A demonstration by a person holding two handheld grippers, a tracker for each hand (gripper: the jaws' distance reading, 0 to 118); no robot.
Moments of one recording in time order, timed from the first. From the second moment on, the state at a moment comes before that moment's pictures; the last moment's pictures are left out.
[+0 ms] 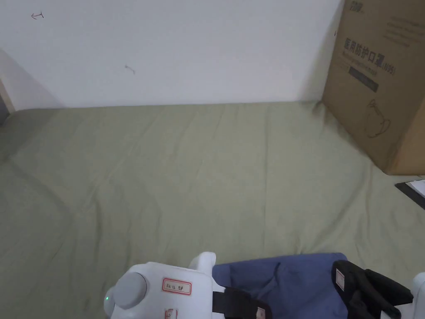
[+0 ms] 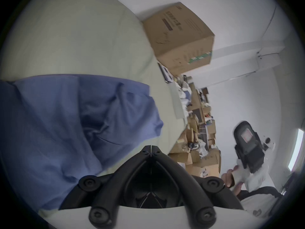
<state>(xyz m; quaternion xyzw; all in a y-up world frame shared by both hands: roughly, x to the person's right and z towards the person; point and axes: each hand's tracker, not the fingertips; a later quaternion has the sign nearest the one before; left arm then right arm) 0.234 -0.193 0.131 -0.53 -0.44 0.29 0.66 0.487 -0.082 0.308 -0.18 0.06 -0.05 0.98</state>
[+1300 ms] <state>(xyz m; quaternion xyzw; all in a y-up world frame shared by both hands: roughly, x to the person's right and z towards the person) 0.041 -0.231 0.114 -0.54 -0.25 0.32 0.73 0.443 -0.068 0.276 -0.23 0.12 -0.08 0.96</state>
